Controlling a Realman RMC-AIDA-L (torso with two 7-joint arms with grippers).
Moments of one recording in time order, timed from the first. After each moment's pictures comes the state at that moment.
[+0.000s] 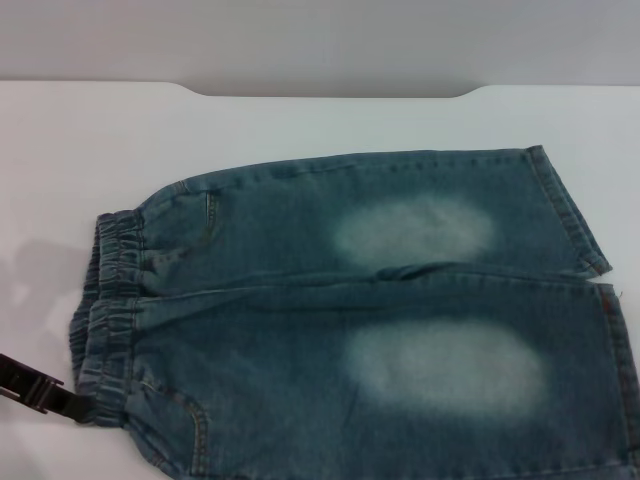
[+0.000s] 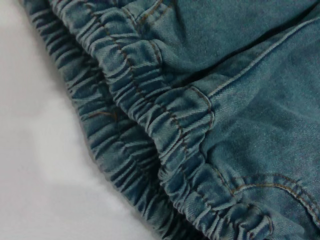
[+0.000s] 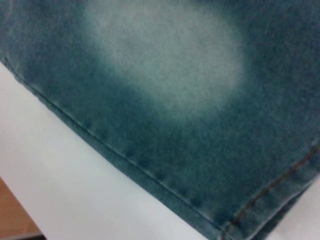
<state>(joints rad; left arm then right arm) -0.49 -2.00 0.89 1.06 2.61 1.81 -2.31 0.47 2.07 -0.75 -1.20 -2.80 -1.98 2.03</state>
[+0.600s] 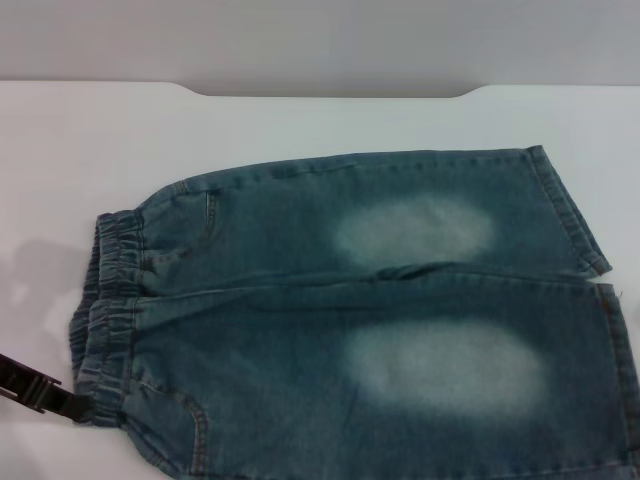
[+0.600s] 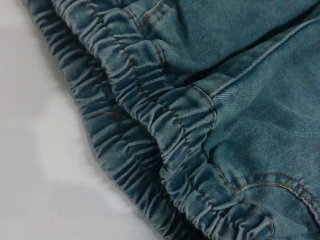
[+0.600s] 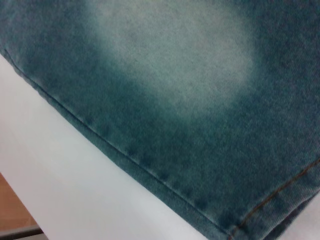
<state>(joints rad) -0.49 -2.00 0.89 1.06 2.61 1.81 -2.31 0.49 2.07 -0.77 -1.16 -2.82 -1.96 2.04</state>
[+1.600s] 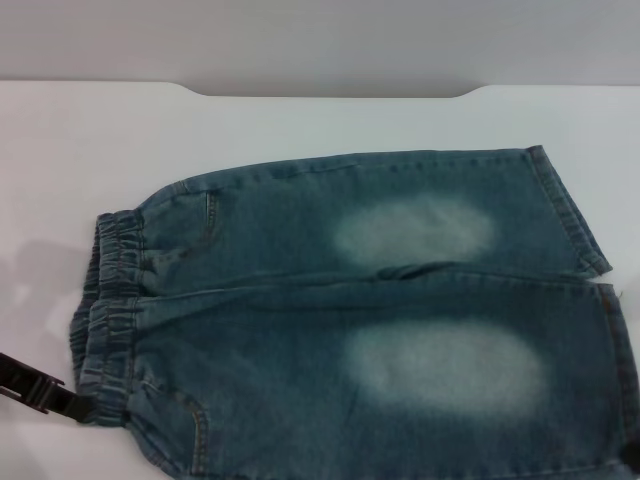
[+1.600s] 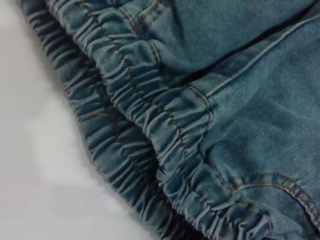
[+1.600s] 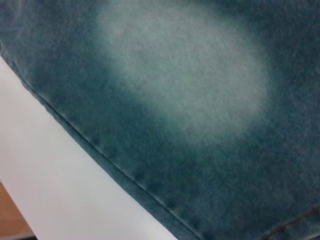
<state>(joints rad) -0.49 -2.01 0.89 1.06 2.61 1.81 -2.31 0.54 2.07 -0.78 -1.10 -2.81 -1.92 2.04</state>
